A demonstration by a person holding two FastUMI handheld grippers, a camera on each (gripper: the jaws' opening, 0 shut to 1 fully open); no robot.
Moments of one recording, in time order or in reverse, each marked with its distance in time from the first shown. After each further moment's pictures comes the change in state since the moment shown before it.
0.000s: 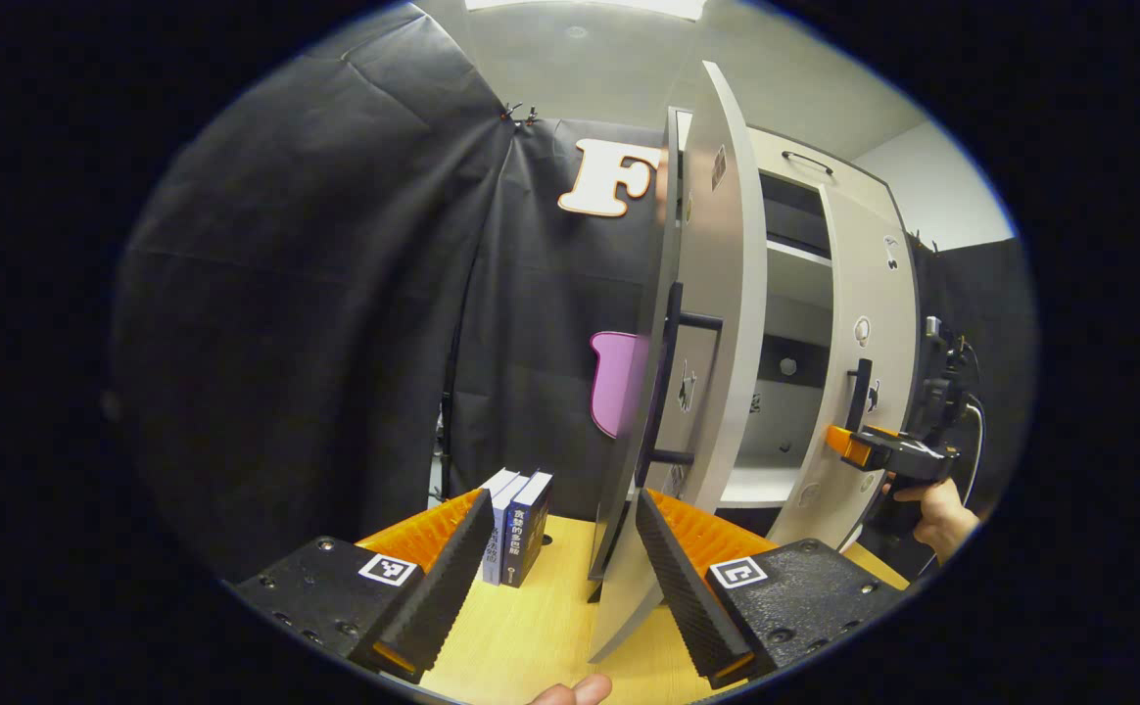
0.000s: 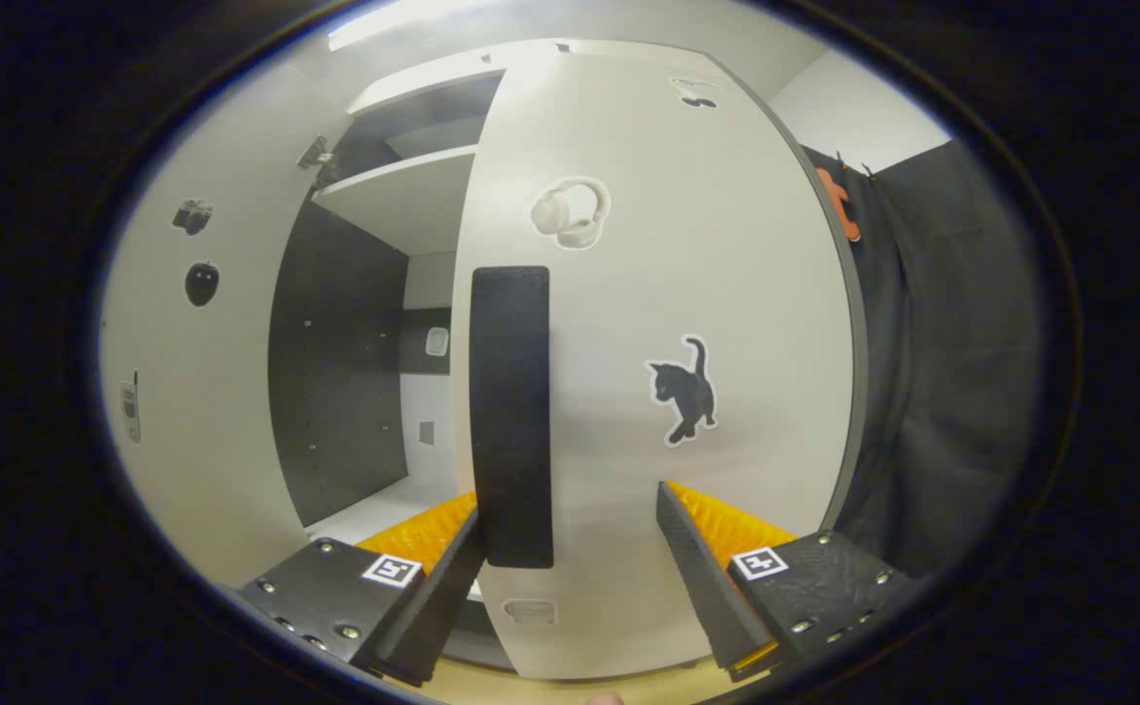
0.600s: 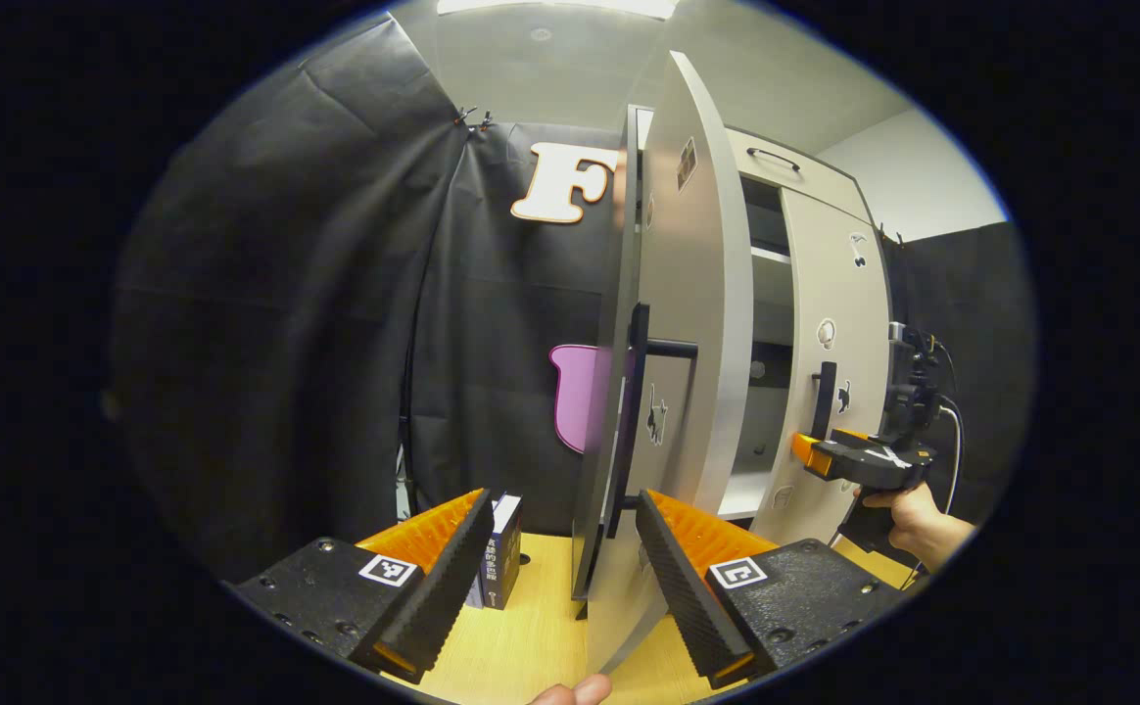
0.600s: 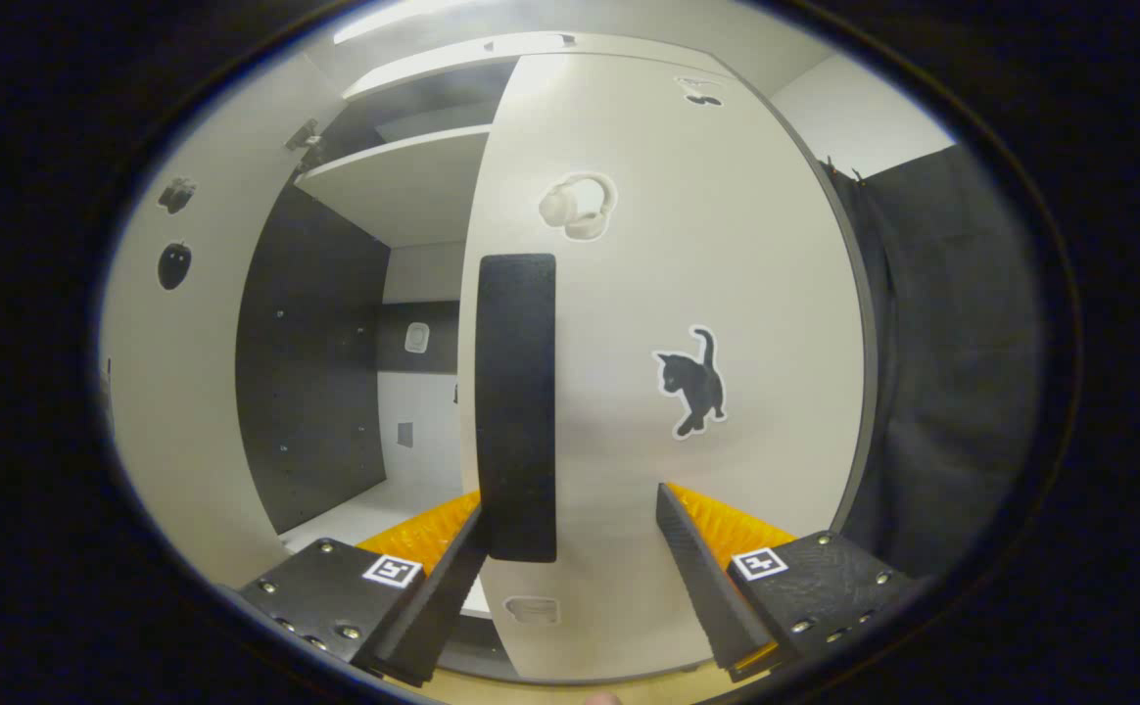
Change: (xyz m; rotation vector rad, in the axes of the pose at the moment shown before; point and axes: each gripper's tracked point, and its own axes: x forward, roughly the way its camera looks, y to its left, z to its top) left arm 0.029 -0.019 0.018 0.058 -0.025 -0.104; right arm 0.007 0.008 -0.006 -0.018 -0.022 -0.057
